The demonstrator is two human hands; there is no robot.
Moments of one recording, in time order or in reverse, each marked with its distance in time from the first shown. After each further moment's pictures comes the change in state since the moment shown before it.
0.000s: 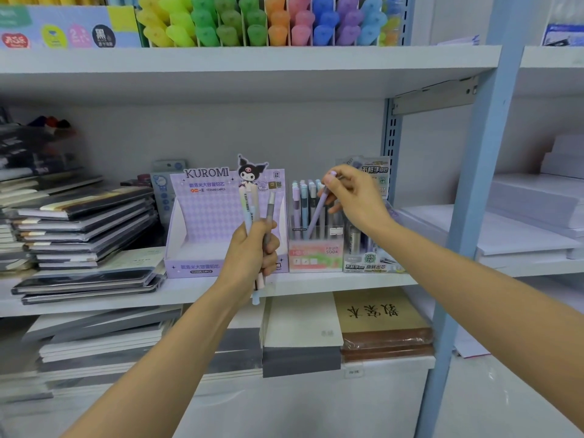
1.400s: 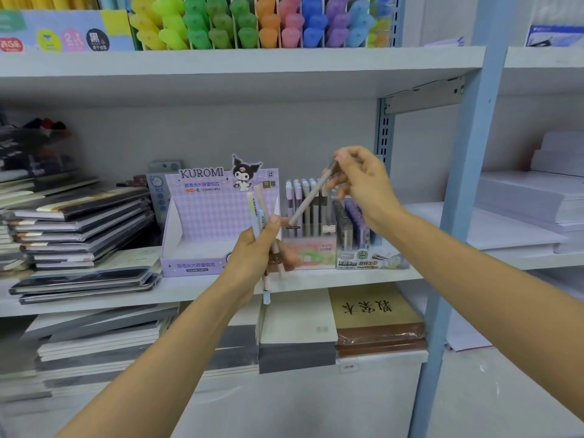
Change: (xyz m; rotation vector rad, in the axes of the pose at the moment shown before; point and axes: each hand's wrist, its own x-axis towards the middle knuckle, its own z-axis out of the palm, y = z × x) left_hand -0.014 0.002 0.011 0.121 -0.144 0.018; right_hand -0.009 -0.034 -0.018 0.380 0.080 0.090
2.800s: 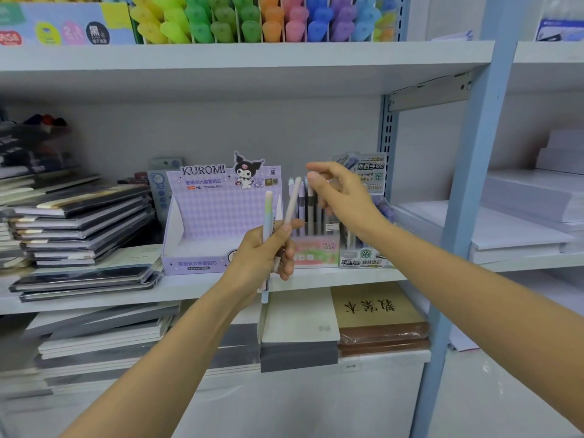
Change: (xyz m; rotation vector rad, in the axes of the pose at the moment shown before) left_hand -0.002 -0.002 -0.001 0.030 -0.099 0.073; right_hand -0.005 0.029 0.014 -0.316 -0.185 -0.100
